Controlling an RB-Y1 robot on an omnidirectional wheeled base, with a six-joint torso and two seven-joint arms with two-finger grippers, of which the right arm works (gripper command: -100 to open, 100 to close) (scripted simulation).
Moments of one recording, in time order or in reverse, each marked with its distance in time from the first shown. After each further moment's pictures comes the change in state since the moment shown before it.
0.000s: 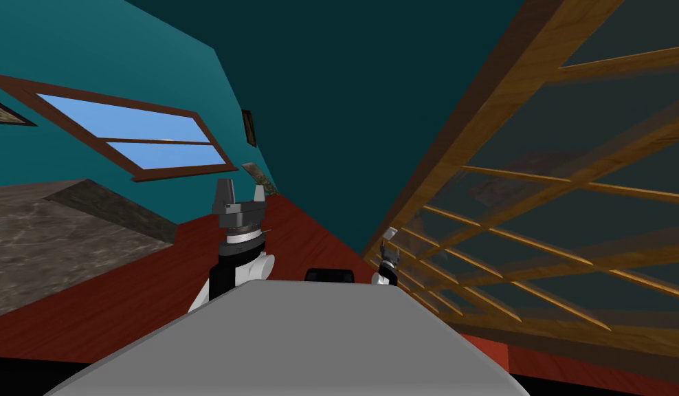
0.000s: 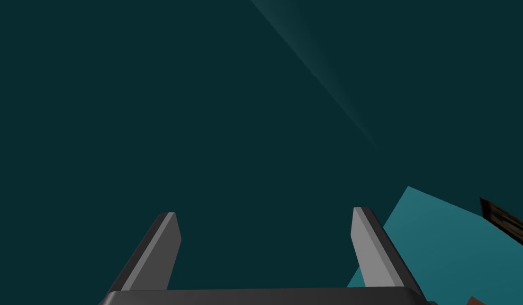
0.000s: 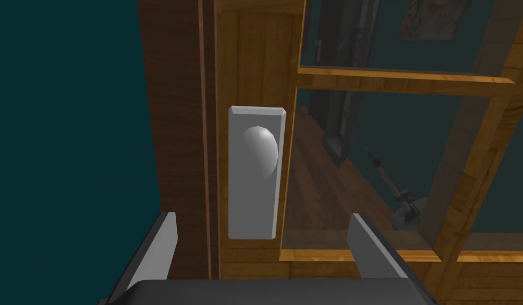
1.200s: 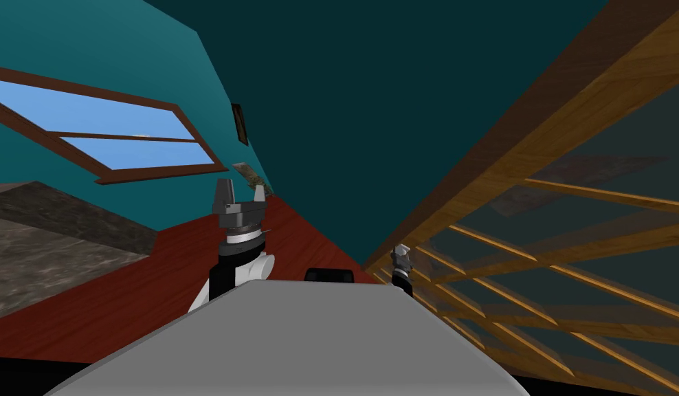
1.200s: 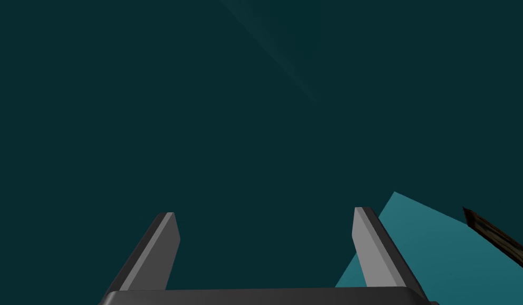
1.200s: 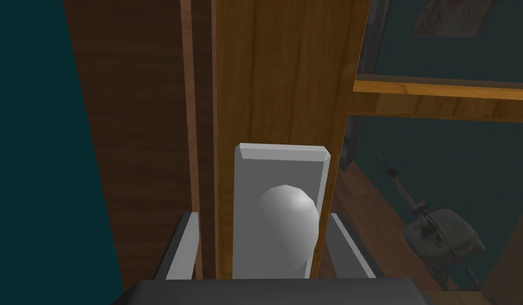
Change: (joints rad) arm 0.009 -0.162 0.024 0.147 0.001 -0.043 -0.203
